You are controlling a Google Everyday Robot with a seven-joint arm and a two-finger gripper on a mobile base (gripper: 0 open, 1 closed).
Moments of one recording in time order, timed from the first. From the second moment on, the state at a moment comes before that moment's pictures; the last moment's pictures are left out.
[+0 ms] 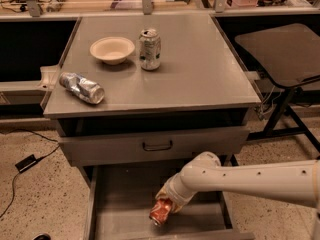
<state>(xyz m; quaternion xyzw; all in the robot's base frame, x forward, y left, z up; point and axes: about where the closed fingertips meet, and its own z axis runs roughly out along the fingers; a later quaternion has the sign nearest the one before) 0.458 -0.039 0.421 -0.93 0.31 0.03 0.19</state>
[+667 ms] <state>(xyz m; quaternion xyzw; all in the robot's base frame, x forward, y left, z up) 0.474 -0.082 0.598 -0.91 0.29 -0.03 0.31</state>
